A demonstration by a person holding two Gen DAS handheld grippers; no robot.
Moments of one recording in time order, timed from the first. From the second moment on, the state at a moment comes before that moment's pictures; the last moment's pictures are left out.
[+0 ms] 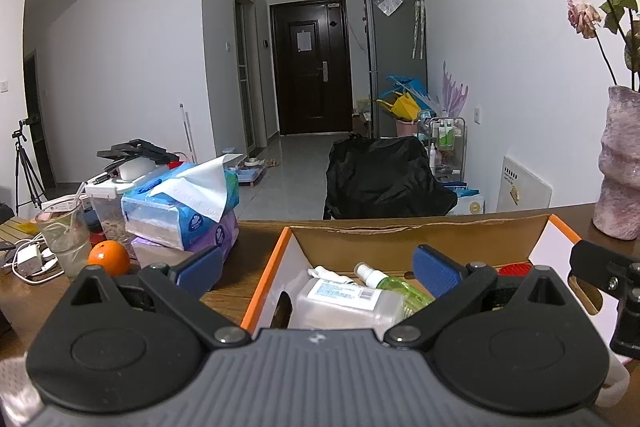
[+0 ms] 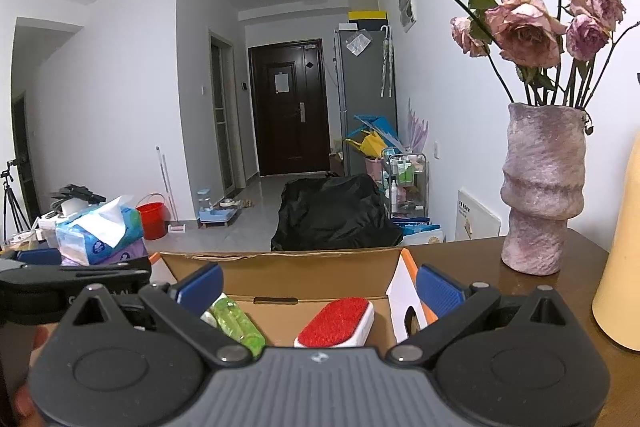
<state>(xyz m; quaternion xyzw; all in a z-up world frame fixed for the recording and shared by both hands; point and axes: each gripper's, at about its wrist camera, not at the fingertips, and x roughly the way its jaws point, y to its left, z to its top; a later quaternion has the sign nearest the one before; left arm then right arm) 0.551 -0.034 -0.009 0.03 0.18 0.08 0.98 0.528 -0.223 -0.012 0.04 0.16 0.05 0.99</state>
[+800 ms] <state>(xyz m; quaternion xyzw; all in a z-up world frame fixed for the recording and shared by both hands) 0.467 -0.029 -0.008 0.03 0.19 0.06 0.98 0.443 -0.222 -0.010 0.03 0.17 0.06 0.98</state>
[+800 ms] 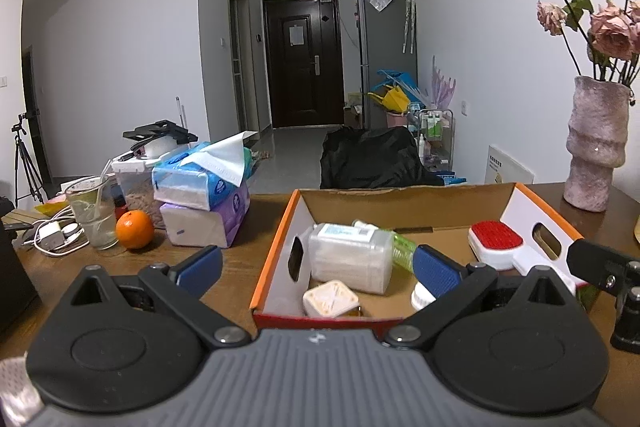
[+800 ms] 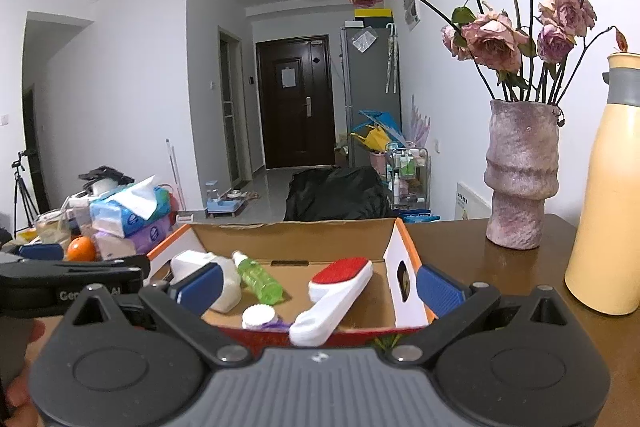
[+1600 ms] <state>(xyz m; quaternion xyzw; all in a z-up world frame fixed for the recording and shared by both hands) 0.391 -0.026 -0.025 0.04 0.24 0.03 0.97 0.373 -0.218 -0.024 0.02 0.19 0.07 0.98</state>
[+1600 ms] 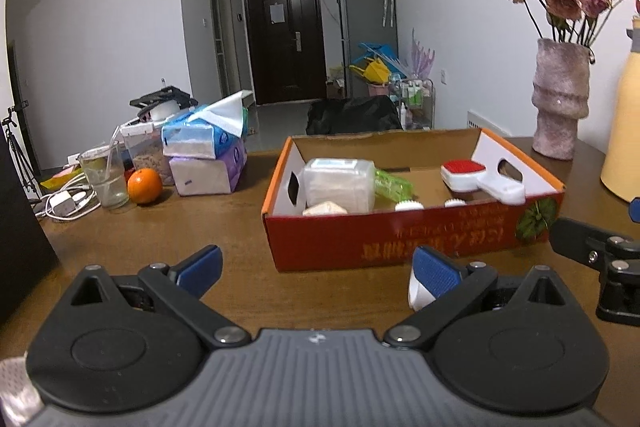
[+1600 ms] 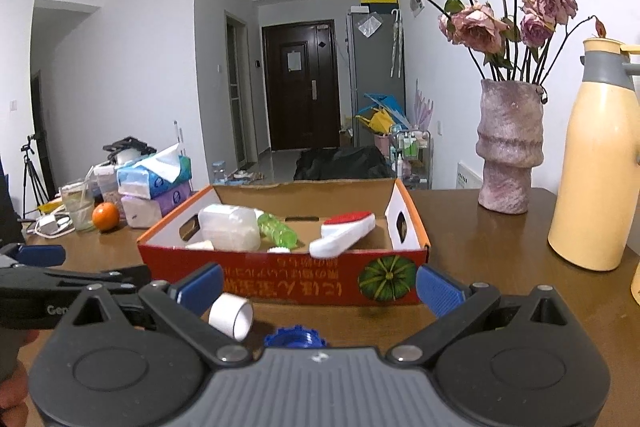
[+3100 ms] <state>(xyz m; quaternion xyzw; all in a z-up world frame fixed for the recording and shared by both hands) 0.397 0.013 -0.066 0.04 0.30 0.01 0.95 0.407 -0.181 -0.085 -0.03 0.31 0.08 0.95</state>
